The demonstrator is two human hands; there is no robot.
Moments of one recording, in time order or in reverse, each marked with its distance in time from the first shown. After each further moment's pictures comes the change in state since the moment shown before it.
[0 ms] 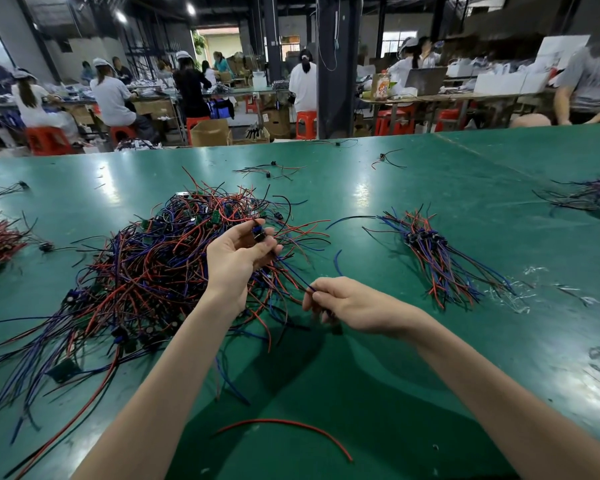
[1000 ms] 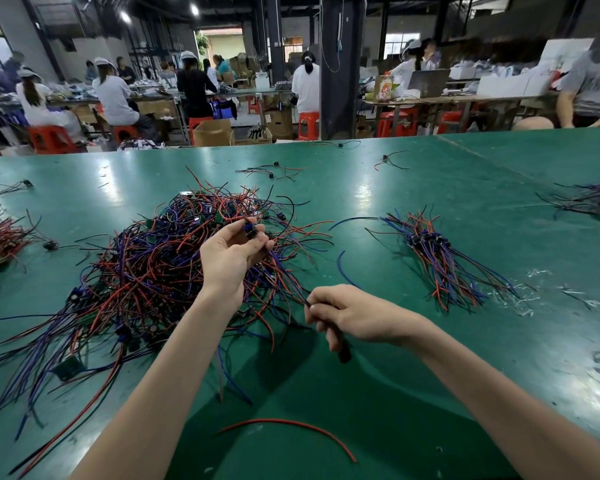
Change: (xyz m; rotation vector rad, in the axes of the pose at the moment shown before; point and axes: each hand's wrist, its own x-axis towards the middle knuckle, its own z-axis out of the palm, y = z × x) left_hand 0.003 0.006 -0.005 -0.055 0.069 0.009; right_hand -0.006 0.001 0.007 0.045 -0.092 -0.017
